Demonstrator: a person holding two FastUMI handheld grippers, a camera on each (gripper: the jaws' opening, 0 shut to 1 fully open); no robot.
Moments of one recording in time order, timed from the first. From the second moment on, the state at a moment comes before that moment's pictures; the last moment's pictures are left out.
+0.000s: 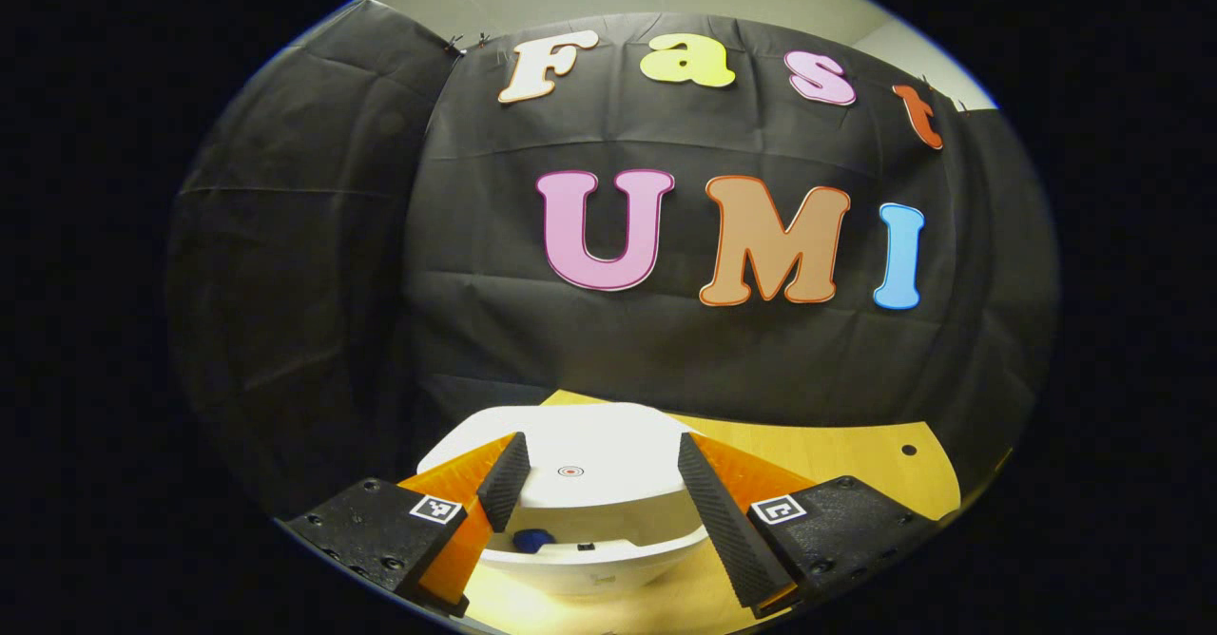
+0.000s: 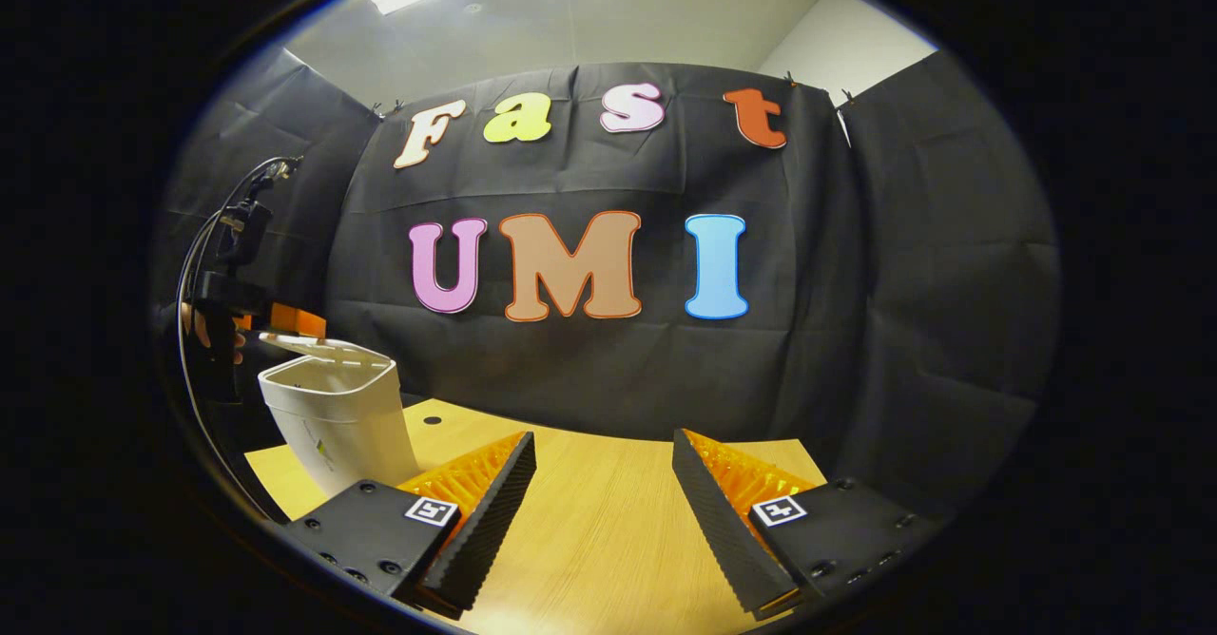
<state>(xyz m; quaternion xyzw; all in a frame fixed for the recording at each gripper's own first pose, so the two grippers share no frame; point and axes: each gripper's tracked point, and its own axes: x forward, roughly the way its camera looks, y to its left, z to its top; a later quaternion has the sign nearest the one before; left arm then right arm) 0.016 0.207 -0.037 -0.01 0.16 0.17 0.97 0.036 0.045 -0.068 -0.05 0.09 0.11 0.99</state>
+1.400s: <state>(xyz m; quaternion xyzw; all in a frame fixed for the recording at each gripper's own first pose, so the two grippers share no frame) 0.024 0.176 -0.043 0.05 0.11 0.15 0.98 0.027 -0.020 -0.058 -0.05 0.07 0.07 0.99</state>
